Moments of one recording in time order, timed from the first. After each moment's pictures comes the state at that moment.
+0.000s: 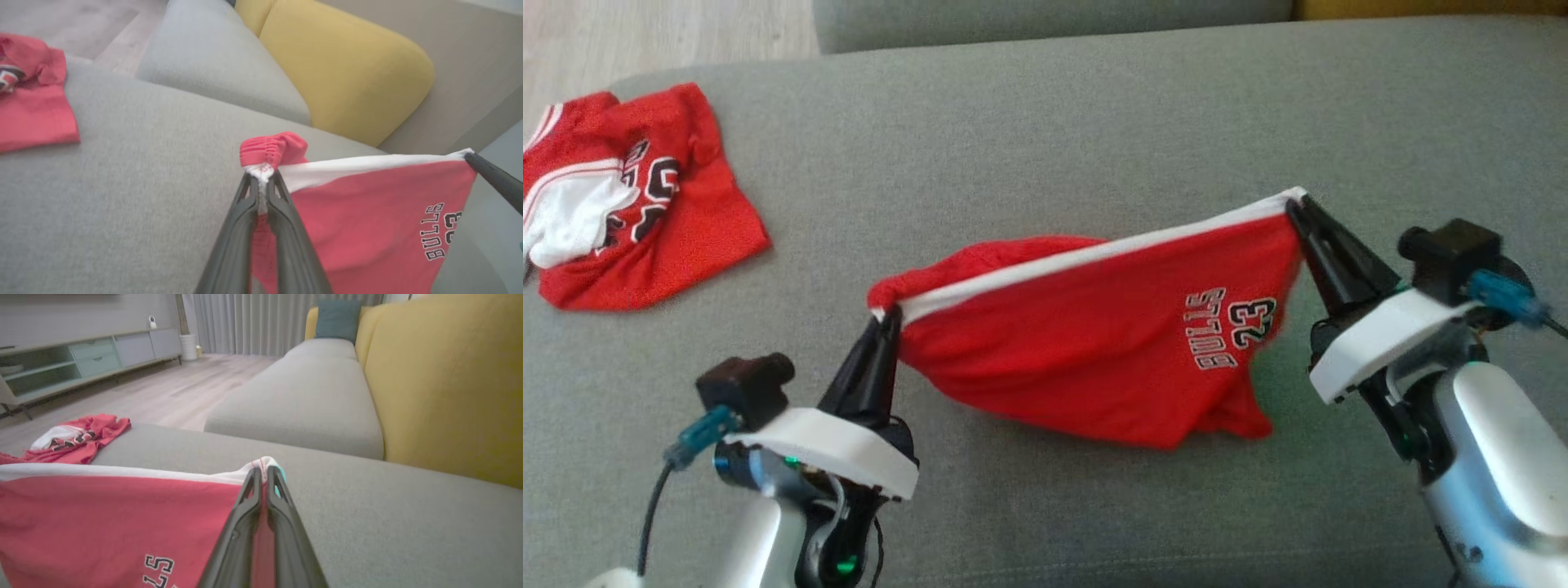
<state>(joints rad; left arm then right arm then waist) -0.09 0.10 -0.28 0.09 -0.53 -0.02 -0.05 -0.34 -0.30 0.32 0.19 0.35 0.12 0.08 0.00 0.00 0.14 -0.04</state>
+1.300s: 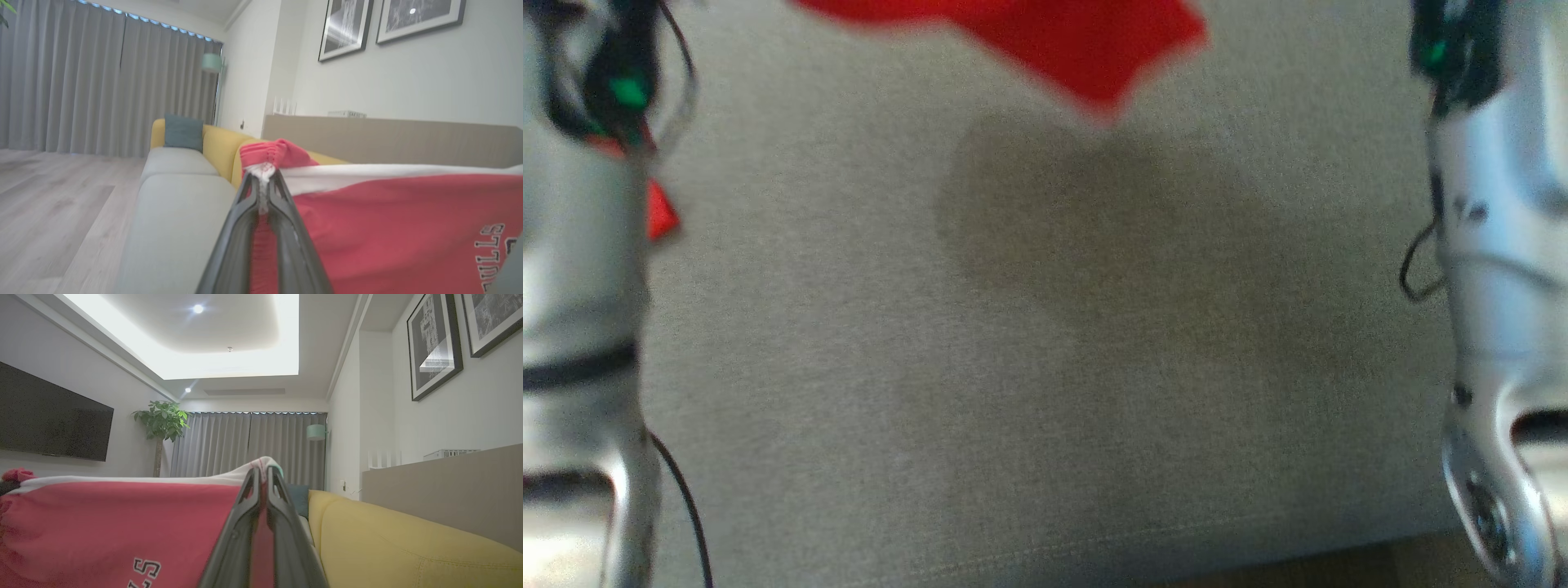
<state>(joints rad) -0.96 0.22 -0.19 0.25 -0.50 -0.06 0.04 -1.02 -0.09 0.16 0.37 0.18 0.12 -0.24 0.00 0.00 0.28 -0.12</state>
